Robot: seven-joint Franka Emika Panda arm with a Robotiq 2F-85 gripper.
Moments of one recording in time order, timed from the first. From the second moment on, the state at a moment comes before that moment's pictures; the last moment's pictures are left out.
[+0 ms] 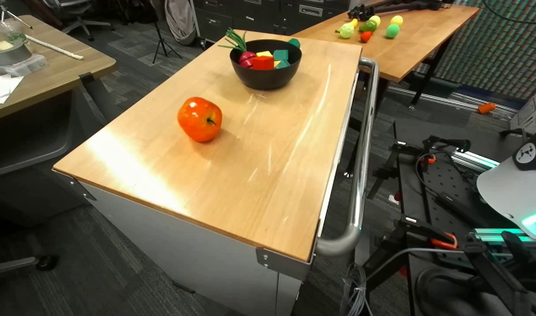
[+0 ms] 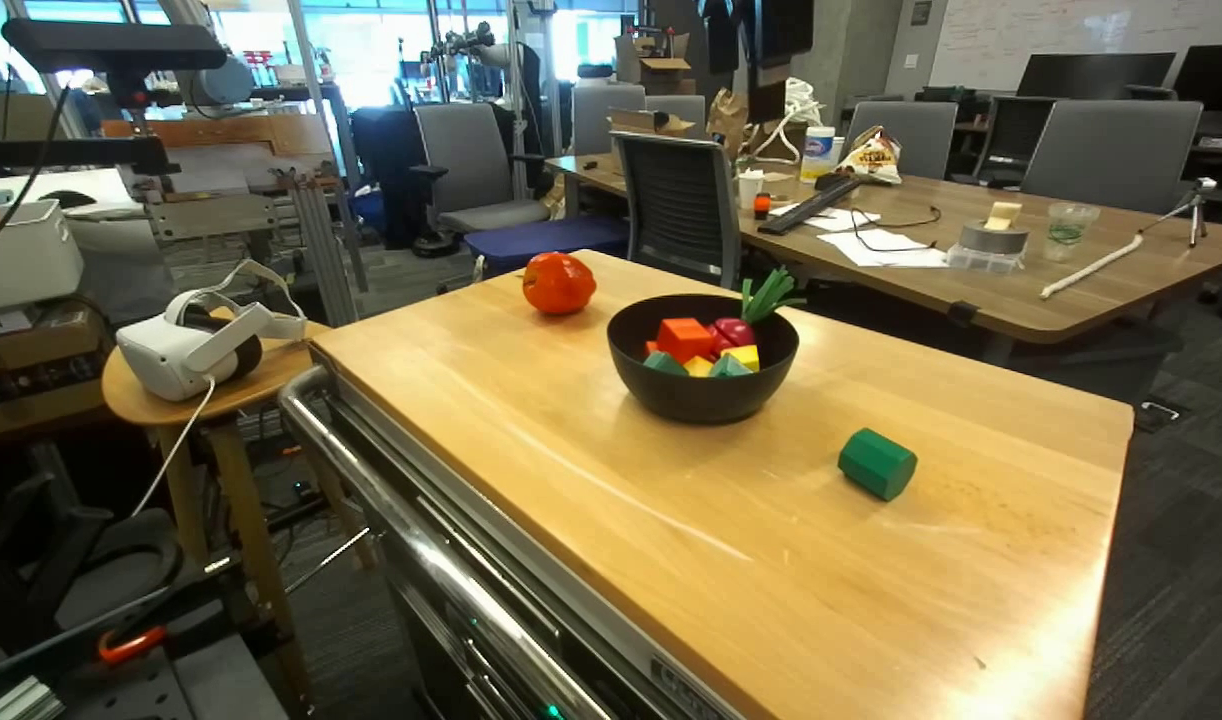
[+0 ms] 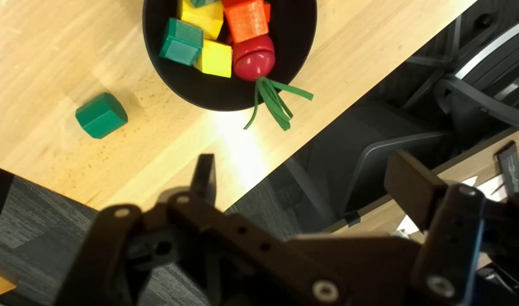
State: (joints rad) arm -0.09 -0.17 -0.18 -2.11 0.16 2.27 0.34
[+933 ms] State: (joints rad) arm -0.22 0.12 -0.27 -1.96 0.25 2.22 0.22
